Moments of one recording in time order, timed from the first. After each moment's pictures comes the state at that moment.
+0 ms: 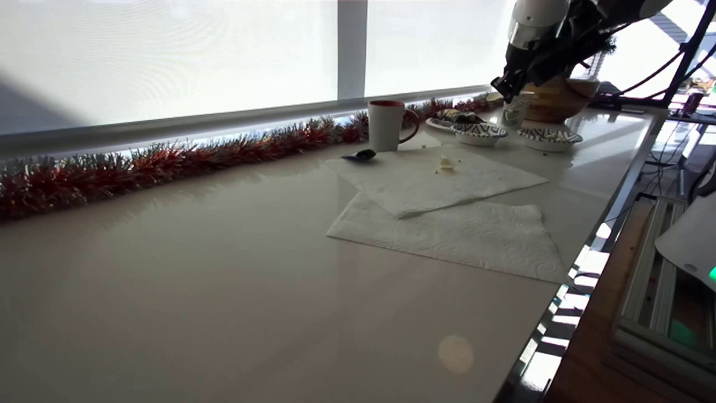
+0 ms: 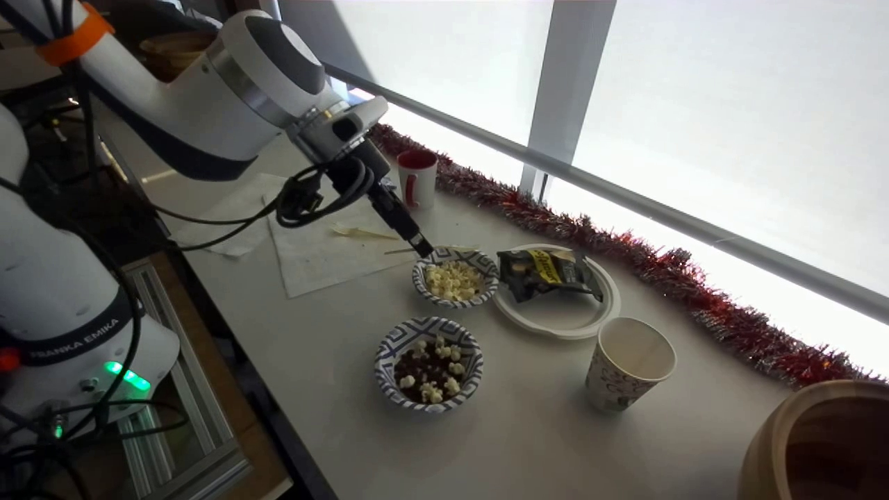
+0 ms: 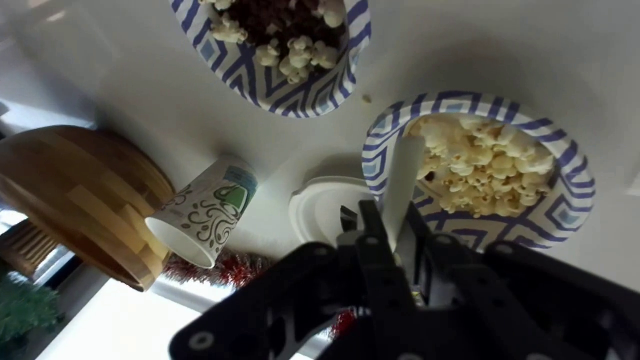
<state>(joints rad) -0.18 -0.22 -0.25 -2.74 -1.62 2.66 1.37</state>
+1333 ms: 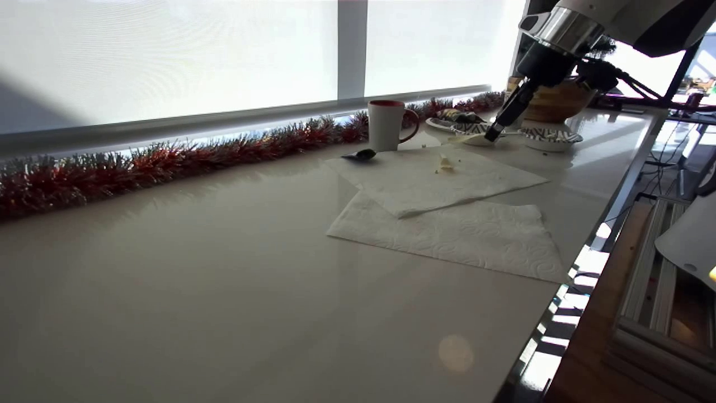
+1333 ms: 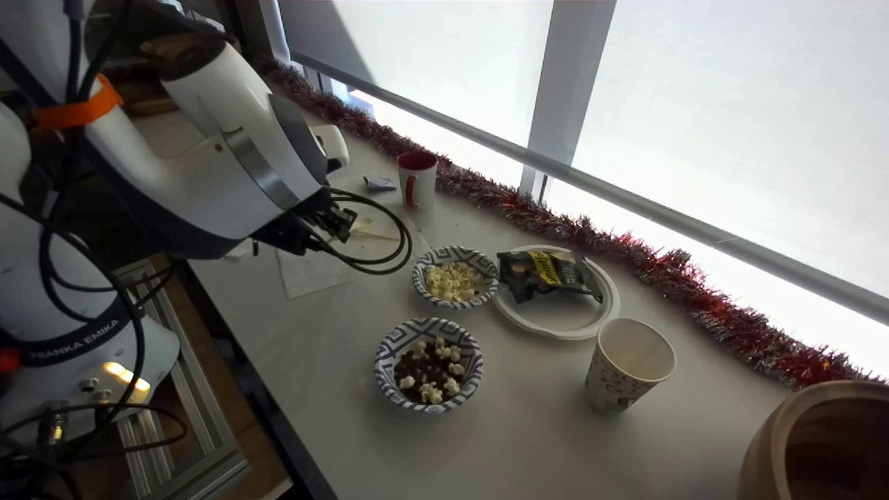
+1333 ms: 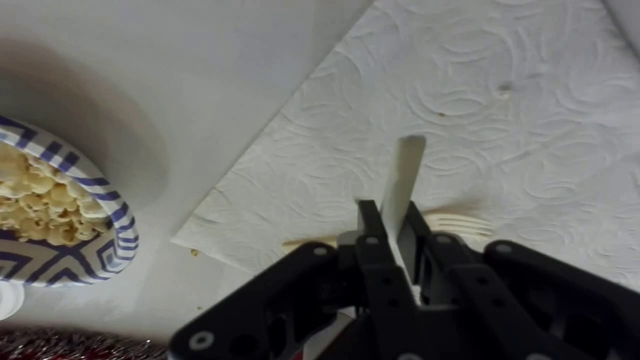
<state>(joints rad) -0.21 -0.02 -0.40 -2.76 -1.97 3.51 1.02</state>
